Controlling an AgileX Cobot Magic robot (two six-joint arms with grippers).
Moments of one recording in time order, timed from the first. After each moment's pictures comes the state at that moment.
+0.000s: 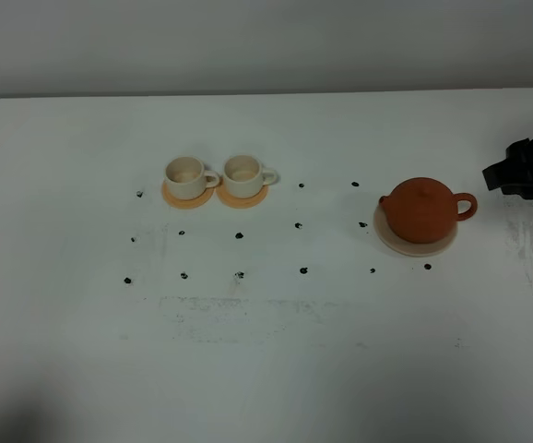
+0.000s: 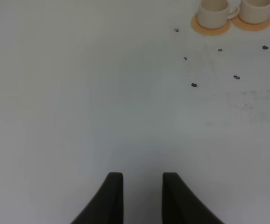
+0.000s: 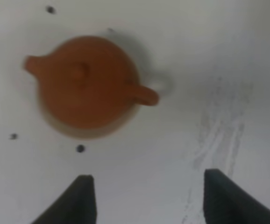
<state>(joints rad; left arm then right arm) 0.02 -0.01 -0.51 -0.04 1.05 0.13 0.10 1.56 -1.13 0.02 0.76 -0.22</state>
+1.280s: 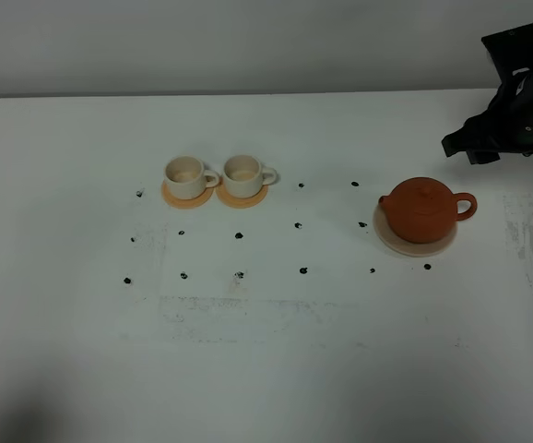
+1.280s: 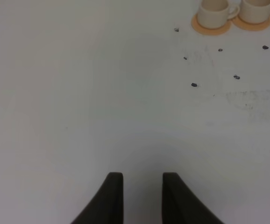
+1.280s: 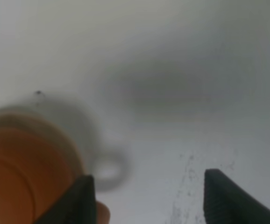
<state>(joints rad) 0.02 -0.01 -0.51 -0.04 1.05 0.13 0.12 1.97 -1.45 -0.13 0.71 -0.07</state>
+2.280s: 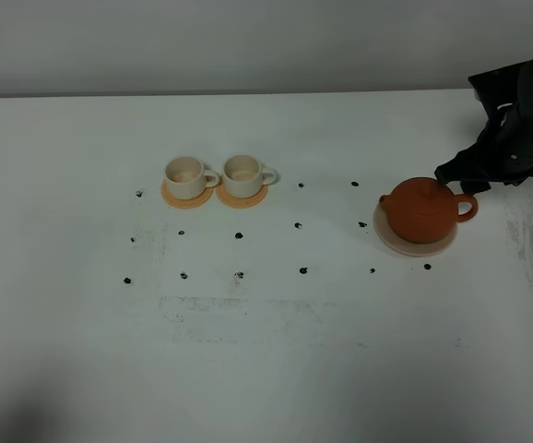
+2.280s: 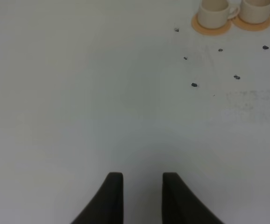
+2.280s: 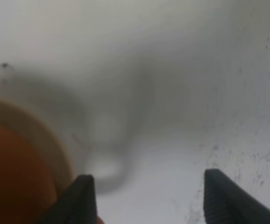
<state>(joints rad) 0.02 -0.01 -0.51 -0.04 1.05 0.13 0.11 2.07 -1.45 -0.14 0.73 -0.08</state>
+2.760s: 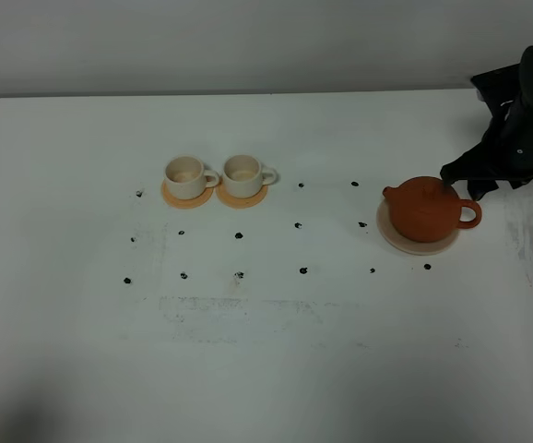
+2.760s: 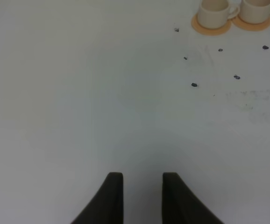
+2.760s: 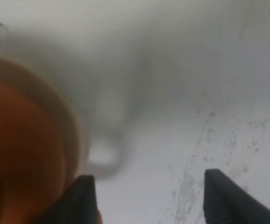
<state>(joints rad) 0.02 -0.01 -0.51 -0.04 1.05 0.13 0.11 2.07 -1.52 -0.14 0.87 -0.09</state>
